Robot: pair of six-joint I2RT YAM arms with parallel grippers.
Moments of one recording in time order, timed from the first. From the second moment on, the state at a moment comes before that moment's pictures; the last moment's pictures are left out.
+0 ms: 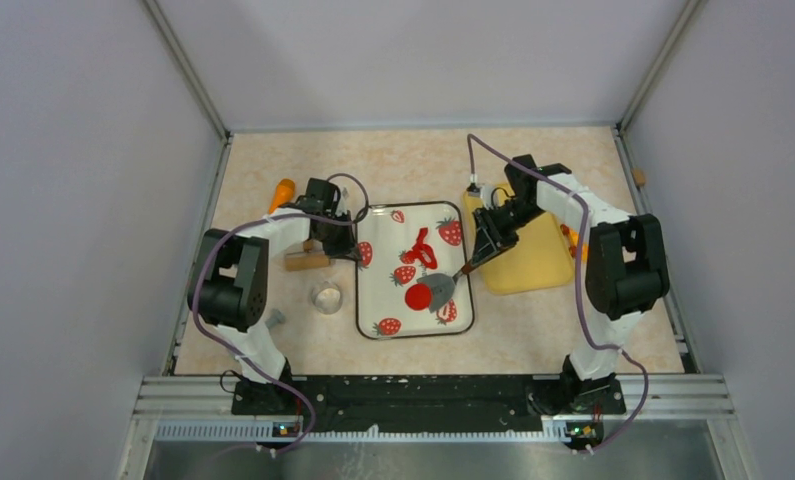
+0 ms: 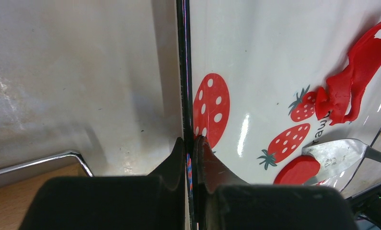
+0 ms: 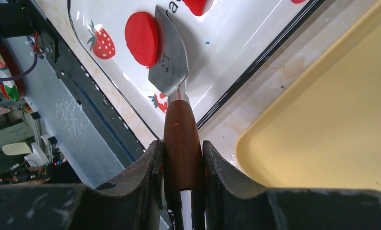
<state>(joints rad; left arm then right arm) -0.24 1.76 1.04 -0.40 0.30 -0.41 0.27 1.81 1.35 -1.00 -0.71 -0.25</state>
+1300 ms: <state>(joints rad) -0.25 1.78 1.07 -0.40 0.32 -0.38 0.28 1.83 1.34 -1.06 -0.95 -0.40</state>
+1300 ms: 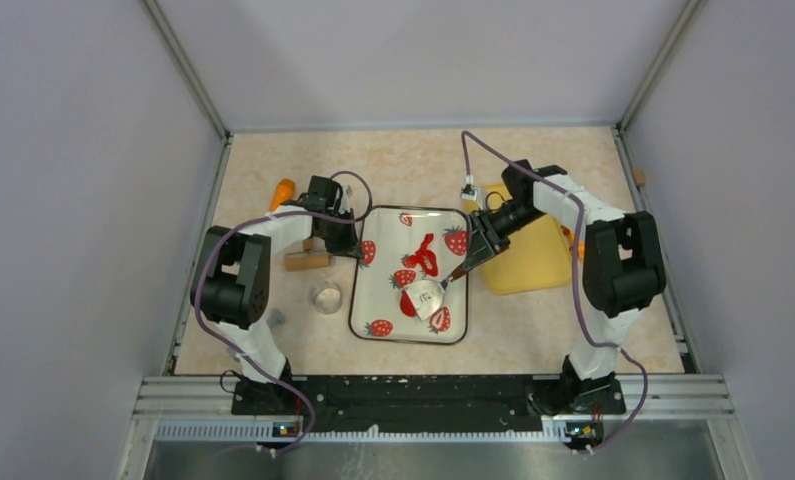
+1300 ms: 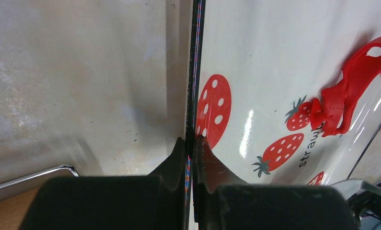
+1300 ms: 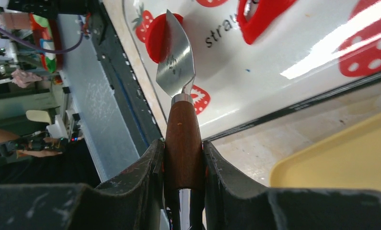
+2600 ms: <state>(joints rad) -0.25 1.78 1.08 -0.41 0.33 -0.34 0.32 1.87 1.36 -0.98 -0.86 -0.36</state>
